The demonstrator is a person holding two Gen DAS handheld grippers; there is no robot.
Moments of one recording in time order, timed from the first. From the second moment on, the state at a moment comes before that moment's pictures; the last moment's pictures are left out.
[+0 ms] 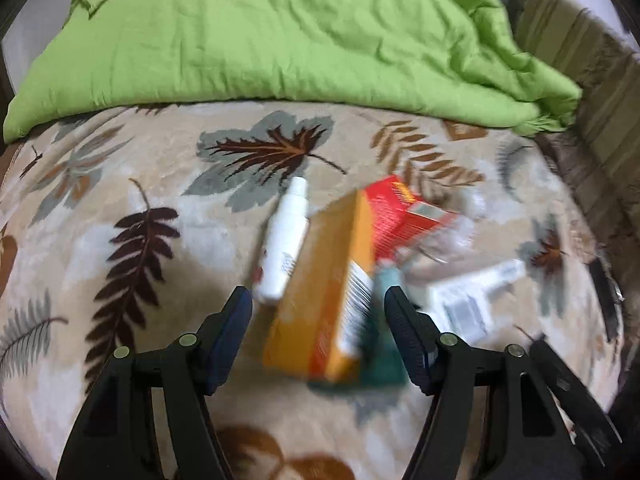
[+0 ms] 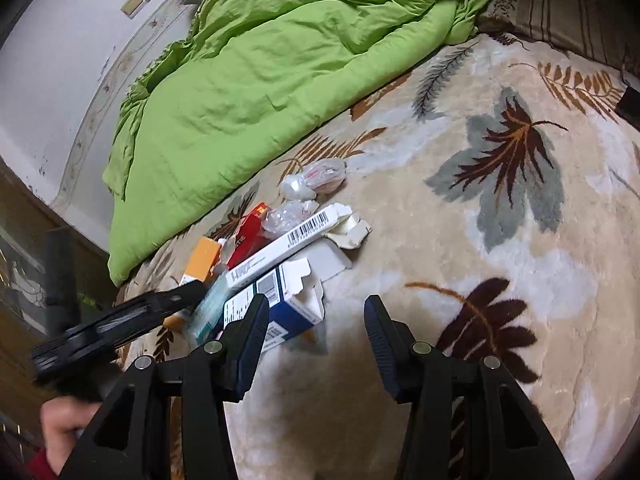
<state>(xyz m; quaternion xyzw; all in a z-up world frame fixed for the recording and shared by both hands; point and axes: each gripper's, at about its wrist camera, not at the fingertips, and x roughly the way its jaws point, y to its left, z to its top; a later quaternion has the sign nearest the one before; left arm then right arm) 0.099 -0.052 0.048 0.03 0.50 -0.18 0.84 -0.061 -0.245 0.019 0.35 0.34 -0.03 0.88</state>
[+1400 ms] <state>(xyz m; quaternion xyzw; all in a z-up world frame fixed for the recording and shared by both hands) -0.031 0.133 0.026 -0.13 0.41 -0.07 0.90 0.056 -0.162 -0.002 0.25 0.46 0.18 0.83</state>
